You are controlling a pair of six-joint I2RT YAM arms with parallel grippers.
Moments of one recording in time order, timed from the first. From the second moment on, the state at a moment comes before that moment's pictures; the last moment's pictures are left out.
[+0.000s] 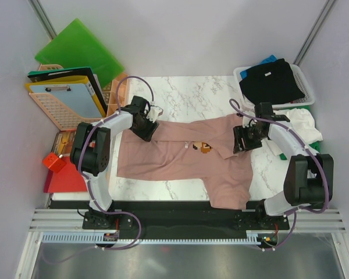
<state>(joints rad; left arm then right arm) -0.29 1.93 1.28 -0.52 0.14 0.39 0.03 1.50 1.05 -0.81 -0.36 -0.18</state>
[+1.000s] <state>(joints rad) -0.29 1.92 1.27 -0.51 0.13 0.39 -0.12 1.74 1.15 -0.72 -0.33 -0.18</state>
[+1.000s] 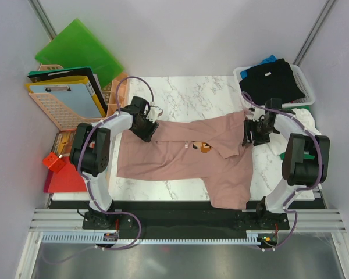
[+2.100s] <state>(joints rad) -0.29 1.92 1.27 -0.51 0.13 0.39 -0.13 1.79 1.16 -0.65 -0.41 -0.14</state>
